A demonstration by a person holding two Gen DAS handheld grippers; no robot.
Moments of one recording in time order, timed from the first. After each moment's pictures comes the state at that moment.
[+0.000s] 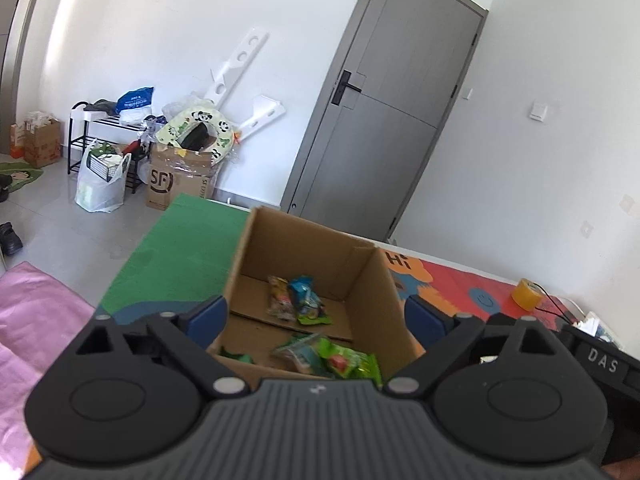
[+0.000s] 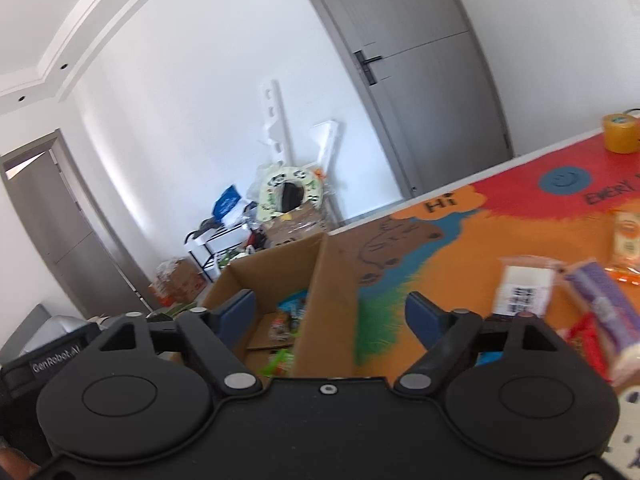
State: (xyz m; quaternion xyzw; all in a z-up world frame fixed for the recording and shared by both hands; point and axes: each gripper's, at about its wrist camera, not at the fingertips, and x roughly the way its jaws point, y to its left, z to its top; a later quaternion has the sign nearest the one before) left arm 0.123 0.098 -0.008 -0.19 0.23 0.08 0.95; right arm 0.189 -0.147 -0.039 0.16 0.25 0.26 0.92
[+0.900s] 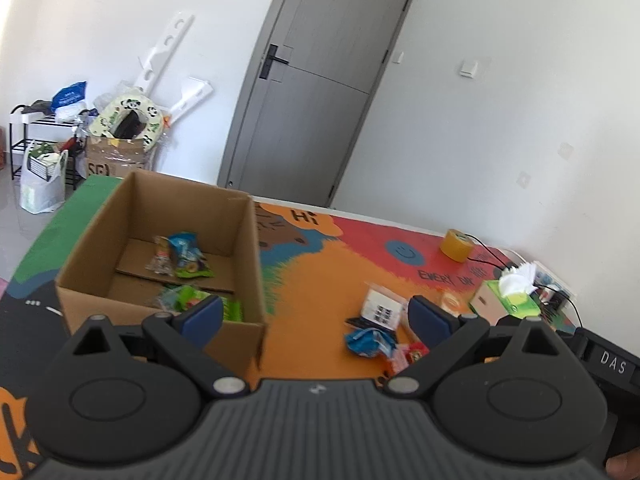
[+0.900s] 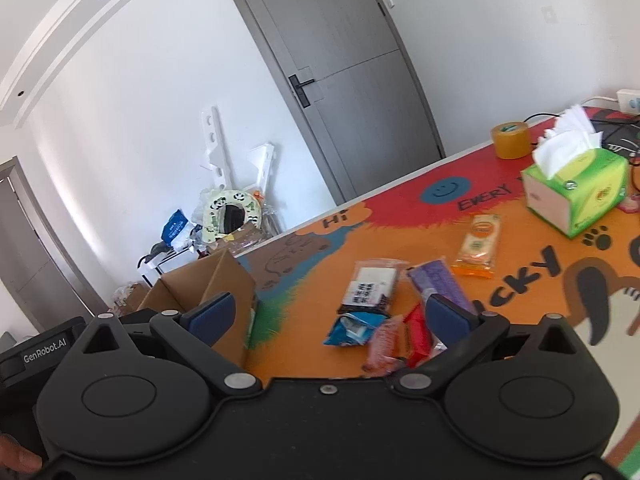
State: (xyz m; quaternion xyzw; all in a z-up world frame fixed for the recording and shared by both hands) left arm 0.122 0.001 -0.010 -0.16 0.25 -0.02 0.95; right arm 0.148 -0.262 -0.041 0.17 0.25 0.18 0.94
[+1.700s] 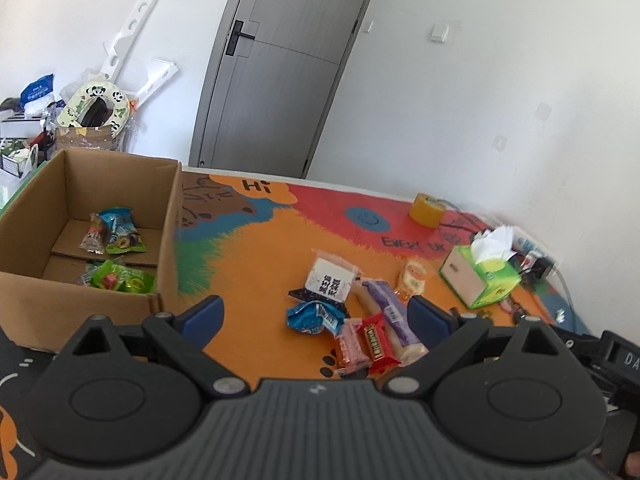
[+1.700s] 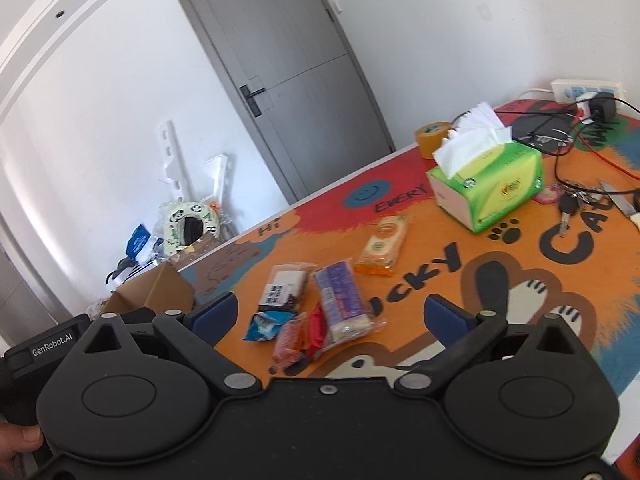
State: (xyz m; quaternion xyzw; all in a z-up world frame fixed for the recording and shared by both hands) left arm 0.149 -0.060 -0.026 -0.14 0.28 -0.05 0.95; right arm 0.135 -0.338 -0.055 0.19 0.26 0.12 0.94
